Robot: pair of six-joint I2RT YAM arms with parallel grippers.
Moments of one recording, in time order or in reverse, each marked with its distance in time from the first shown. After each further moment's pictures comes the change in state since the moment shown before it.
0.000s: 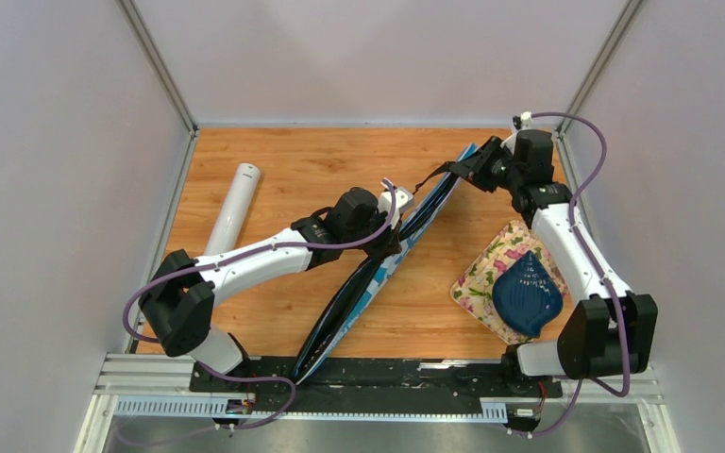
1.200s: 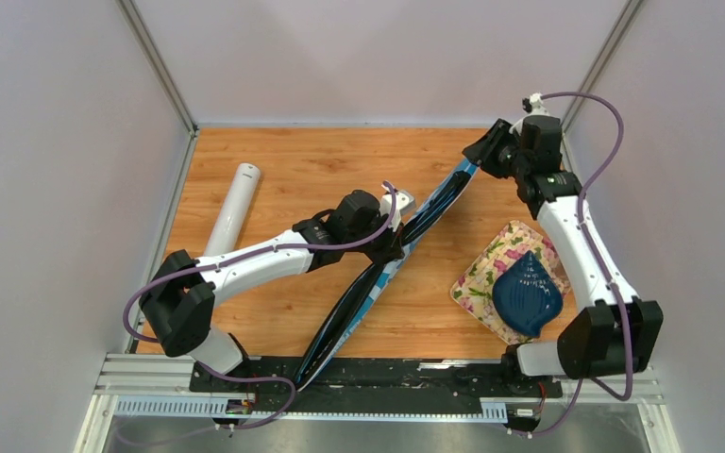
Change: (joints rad) left arm -0.014 0.000 -0.006 -0.001 0.028 -0.055; right arm 0.006 0.033 0.130 -0.061 0.169 -0.132
